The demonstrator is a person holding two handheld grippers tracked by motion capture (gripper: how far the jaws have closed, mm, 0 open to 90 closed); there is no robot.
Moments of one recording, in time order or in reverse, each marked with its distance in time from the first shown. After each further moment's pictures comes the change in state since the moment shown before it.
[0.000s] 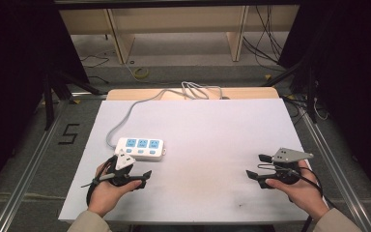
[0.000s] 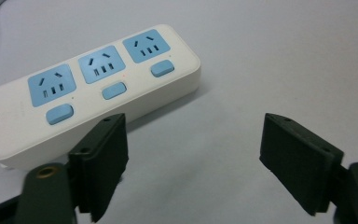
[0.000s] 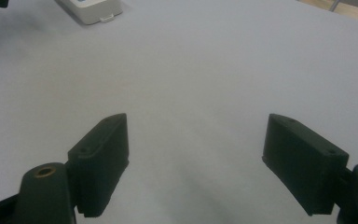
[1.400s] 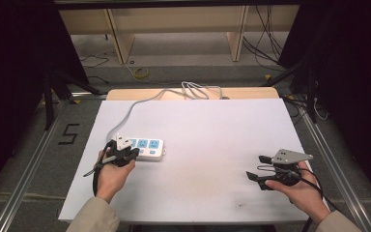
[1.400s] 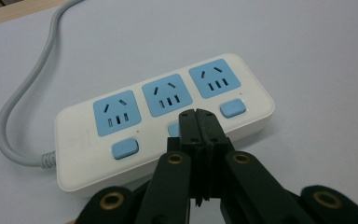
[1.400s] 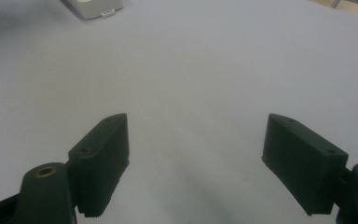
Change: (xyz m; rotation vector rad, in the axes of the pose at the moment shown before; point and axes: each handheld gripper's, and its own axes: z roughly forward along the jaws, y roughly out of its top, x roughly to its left) left arm 0.030 0.030 0.022 0.027 0.144 -0.073; right arm 0.003 -0.001 -0.001 0.016 -0.003 -0.003
